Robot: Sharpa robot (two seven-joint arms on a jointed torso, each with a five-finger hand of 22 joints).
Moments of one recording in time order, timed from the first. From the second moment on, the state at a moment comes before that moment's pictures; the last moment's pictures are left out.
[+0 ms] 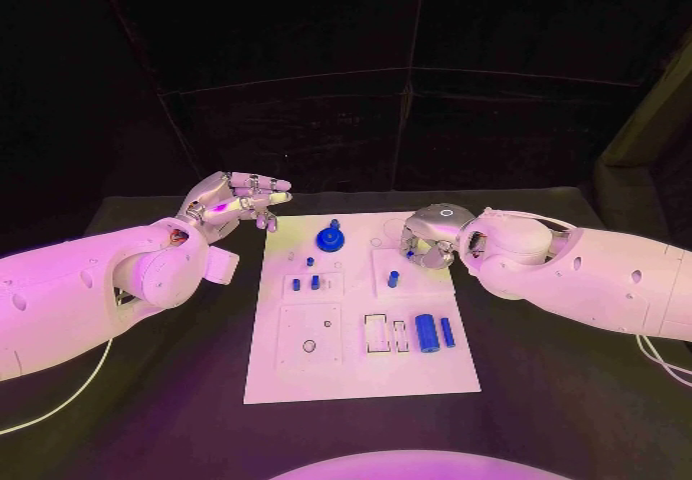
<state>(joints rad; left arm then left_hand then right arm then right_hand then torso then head) 1.29 -0.84 -0.15 1.42 -0.07 -0.14 0.44 1.30 -0.08 0.46 -0.12 0.05 1.03 0.17 0.16 0.07 1.06 0.10 0.29 0.07 1.22 0.01 0.98 0.51 0.17 1.20 0.11 0.63 0.73 1.20 -0.80 -0.08 1.45 -1.77 -0.18 -0.13 1.37 -0.10 0.51 -0.08 0.10 1.17 0.13 0.09 0.08 1.22 0.06 0.18 0.07 1.47 -0.02 1.31 1.20 0.09 1.41 0.09 1.32 1.12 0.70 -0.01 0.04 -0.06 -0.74</state>
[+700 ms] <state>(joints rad) 1.29 -0.84 -0.15 1.41 -0.07 -0.14 0.44 1.30 -0.08 0.46 -0.12 0.05 1.03 0.17 0.16 0.07 1.06 0.10 0.29 0.07 1.21 0.01 0.98 0.51 0.17 1.20 0.11 0.62 0.73 1.20 -0.86 -0.08 1.54 -1.79 -0.28 -0.14 1.37 -0.09 0.53 -0.09 0.09 1.17 0.13 0.09 0.08 1.22 0.06 0.18 0.07 1.47 -0.02 1.31 1.20 0.09 1.41 0.08 1.32 1.13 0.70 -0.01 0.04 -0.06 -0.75</state>
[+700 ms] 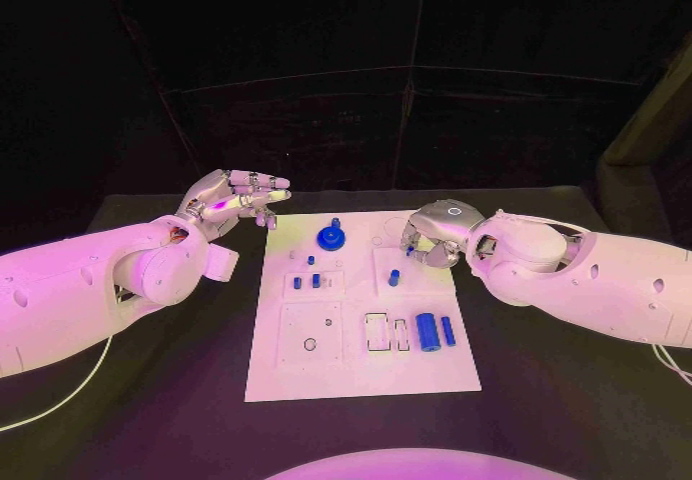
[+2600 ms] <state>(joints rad) 1.28 -0.82 -0.15 1.41 -0.06 -0.13 0.44 1.30 -0.08 0.46 -0.12 0.05 1.03 0.17 0.16 0.07 1.06 0.10 0.29 0.07 1.21 0.01 0.98 0.51 0.17 1.20 0.11 0.62 0.73 1.09 -0.65 -0.08 1.62 -1.71 -0.25 -0.08 1.38 -0.09 0.54 -0.10 0.11 1.16 0.13 0.08 0.08 1.21 0.06 0.17 0.07 1.47 -0.02 1.31 1.20 0.09 1.41 0.08 1.32 1.12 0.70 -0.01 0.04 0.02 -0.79</state>
